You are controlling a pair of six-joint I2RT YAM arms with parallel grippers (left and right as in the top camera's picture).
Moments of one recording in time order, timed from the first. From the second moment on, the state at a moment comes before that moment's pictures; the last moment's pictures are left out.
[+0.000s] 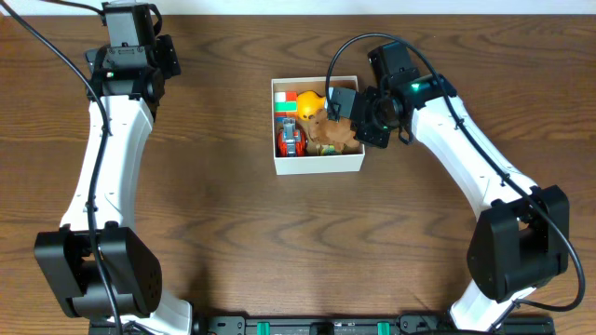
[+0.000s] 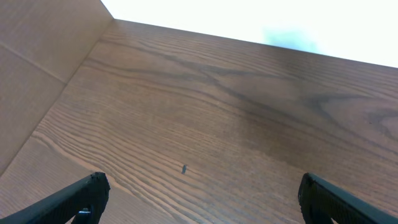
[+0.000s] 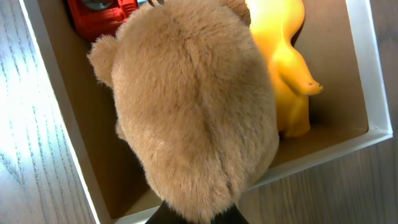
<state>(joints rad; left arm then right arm) 0.04 1.73 1.53 -0.54 -0.40 -0.09 0.35 1.86 1.51 -0.84 -0.23 -0.93</state>
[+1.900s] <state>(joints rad) 0.04 1.73 1.53 -0.54 -0.40 -0.09 0.42 1.91 1.73 -0.55 0.08 -0.47</state>
